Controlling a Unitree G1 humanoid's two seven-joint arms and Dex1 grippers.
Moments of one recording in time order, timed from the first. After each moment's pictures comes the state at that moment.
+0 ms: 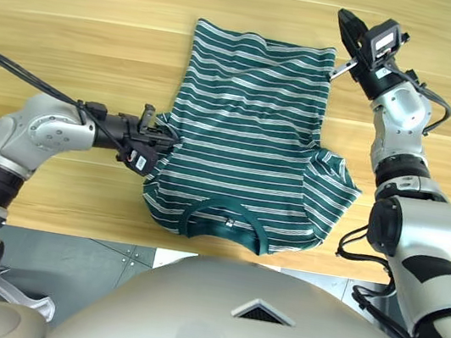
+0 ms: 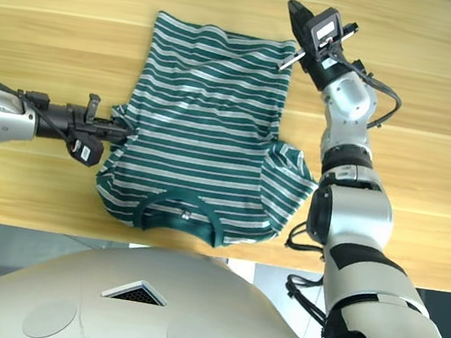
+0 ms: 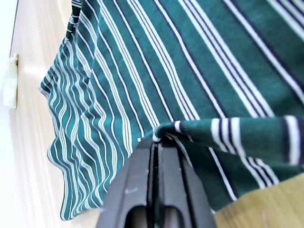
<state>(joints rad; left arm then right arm) -0.13 0.93 -0.36 0.16 0.35 -0.80 -0.84 -0.69 -0.29 -0.03 1.17 -0.02 -0.77 0.56</state>
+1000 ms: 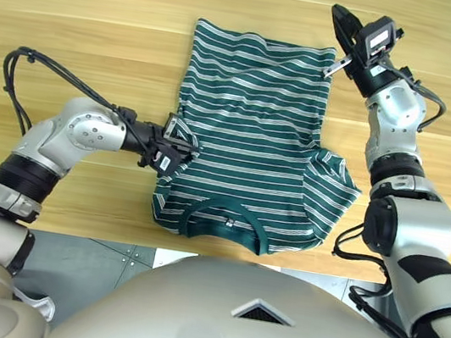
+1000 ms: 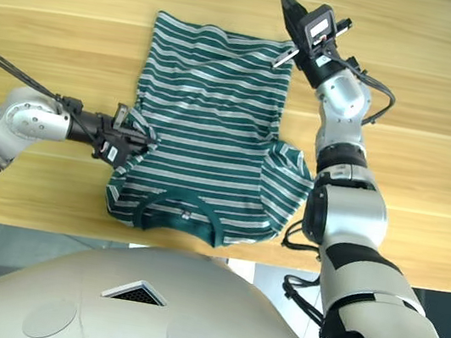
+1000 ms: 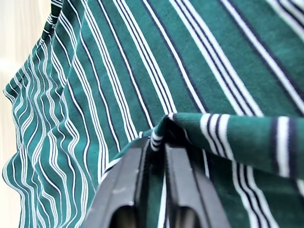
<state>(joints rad) -0.20 0.80 -0.46 0.23 0.32 -0.69 -0.93 -0.68 -0.26 -0.03 1.14 -0.02 -0.78 0.56</state>
